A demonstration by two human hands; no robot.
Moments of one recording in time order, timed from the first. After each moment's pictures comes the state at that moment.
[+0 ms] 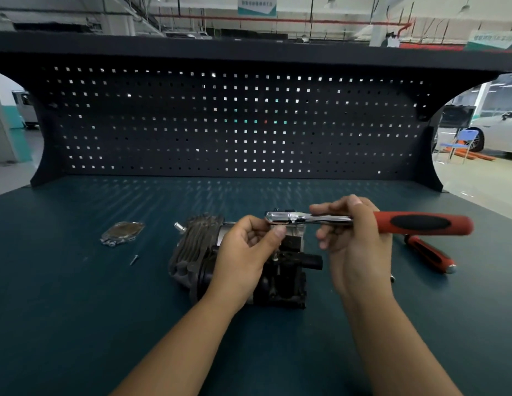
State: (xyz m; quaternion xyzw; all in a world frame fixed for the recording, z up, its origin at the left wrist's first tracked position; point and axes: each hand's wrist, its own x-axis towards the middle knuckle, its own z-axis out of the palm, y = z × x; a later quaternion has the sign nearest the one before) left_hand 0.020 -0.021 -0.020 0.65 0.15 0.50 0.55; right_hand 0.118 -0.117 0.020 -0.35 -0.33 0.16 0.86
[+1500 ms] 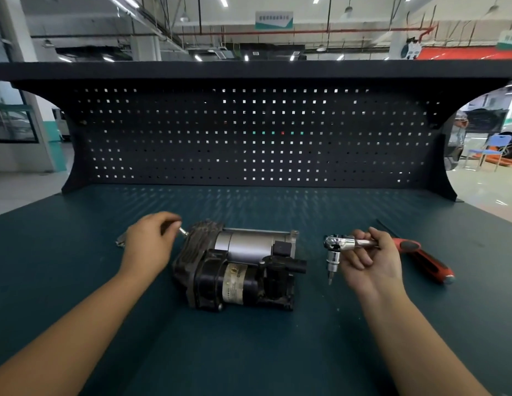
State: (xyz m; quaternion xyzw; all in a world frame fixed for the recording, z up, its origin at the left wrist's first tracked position) left_hand -0.070 0.052 -0.001 0.75 0.44 0.48 0.06; right_hand 0.203 -0.119 -0.003 -0.17 -0.06 0.43 0.89
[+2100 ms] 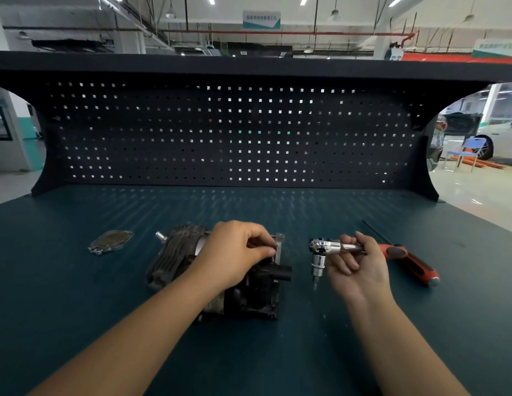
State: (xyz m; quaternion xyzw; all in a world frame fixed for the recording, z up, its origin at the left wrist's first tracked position) left_hand 0.031 -0.029 0.026 0.88 0.26 0.33 0.24; right_hand 0.203 -0.118 -0.004 -0.17 -0.03 0.43 0.89
